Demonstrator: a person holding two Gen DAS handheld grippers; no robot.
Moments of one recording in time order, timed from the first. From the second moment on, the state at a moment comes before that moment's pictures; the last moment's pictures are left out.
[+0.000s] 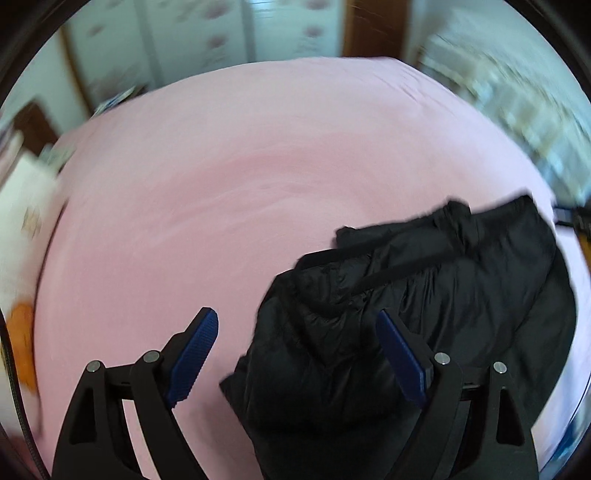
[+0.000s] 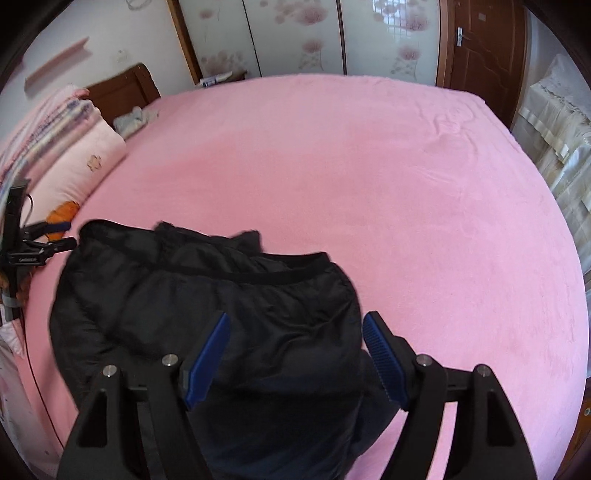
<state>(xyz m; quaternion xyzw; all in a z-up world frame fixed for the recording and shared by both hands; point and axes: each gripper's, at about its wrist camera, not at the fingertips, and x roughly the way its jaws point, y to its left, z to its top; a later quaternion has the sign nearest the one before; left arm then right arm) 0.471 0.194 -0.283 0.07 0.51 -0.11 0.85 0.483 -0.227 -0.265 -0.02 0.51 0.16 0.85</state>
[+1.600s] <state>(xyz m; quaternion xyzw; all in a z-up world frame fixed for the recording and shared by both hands) 0.523 0.185 -0.329 0.05 0.51 0.09 0.85 0.516 -0.213 -0.307 0.02 0.53 0.03 0.84</state>
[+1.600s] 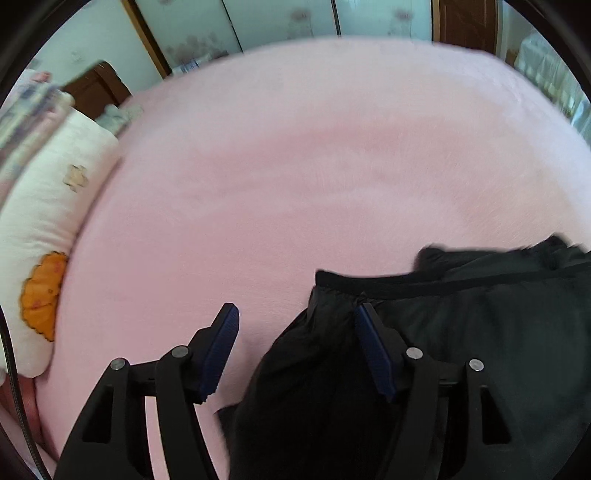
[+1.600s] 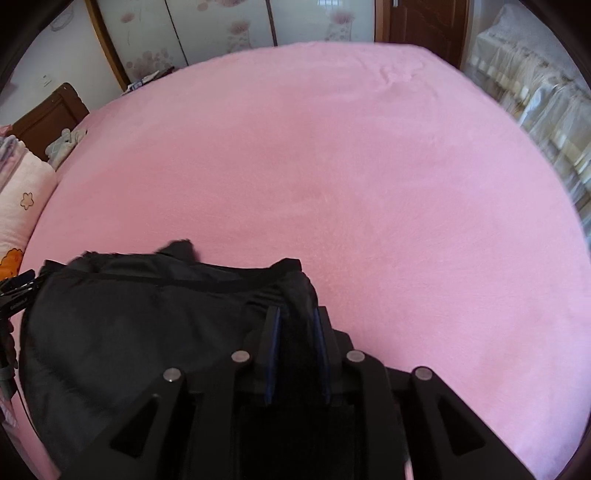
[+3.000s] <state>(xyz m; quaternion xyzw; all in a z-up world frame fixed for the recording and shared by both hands) 0.392 0.150 -0.327 -0.03 0.47 0.14 0.87 0.392 -0.194 -0.310 0.01 0.46 -0.07 0.89</state>
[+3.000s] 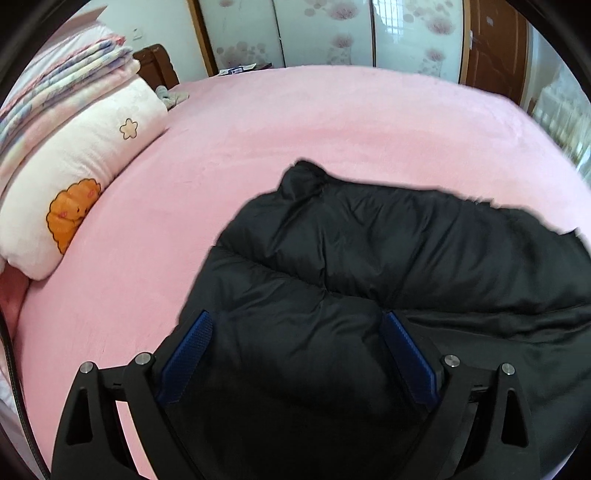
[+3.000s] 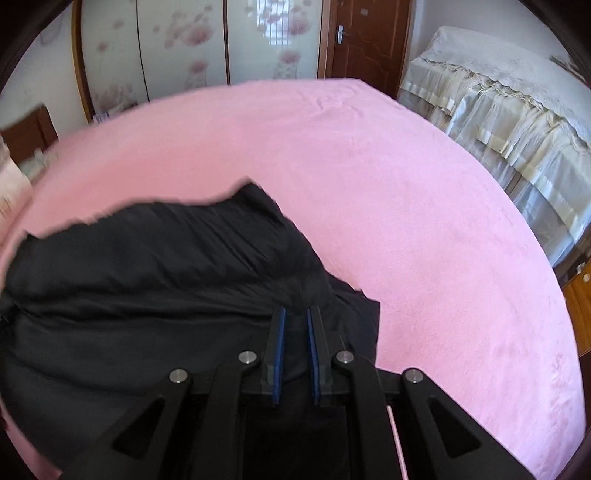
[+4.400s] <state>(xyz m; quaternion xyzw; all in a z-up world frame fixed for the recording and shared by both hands) 0.258 0.228 -0.461 -0.59 0.38 -0.04 0.71 0.335 -0.025 -0.284 0.01 0.40 0.13 0.91</state>
